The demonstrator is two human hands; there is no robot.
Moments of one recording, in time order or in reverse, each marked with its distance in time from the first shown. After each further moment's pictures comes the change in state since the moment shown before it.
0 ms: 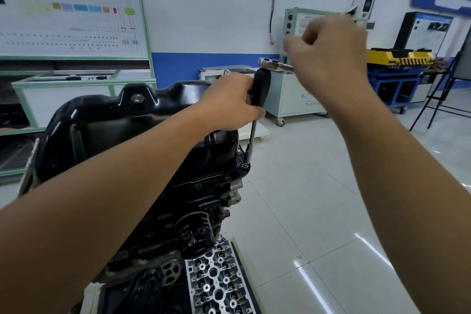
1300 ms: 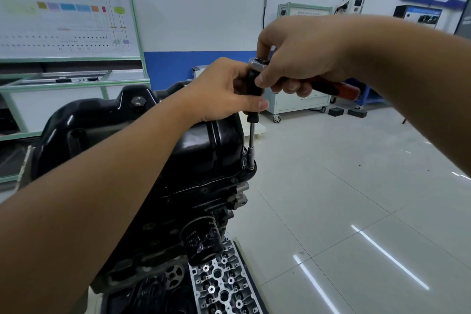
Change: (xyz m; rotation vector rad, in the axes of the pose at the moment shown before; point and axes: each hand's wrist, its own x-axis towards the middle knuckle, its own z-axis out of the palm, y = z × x) left_hand 0.001 -0.030 -0.025 -0.450 -0.144 0.270; right_hand 0.022 -0.043 -0.010 -0.034 -0.853 0.037
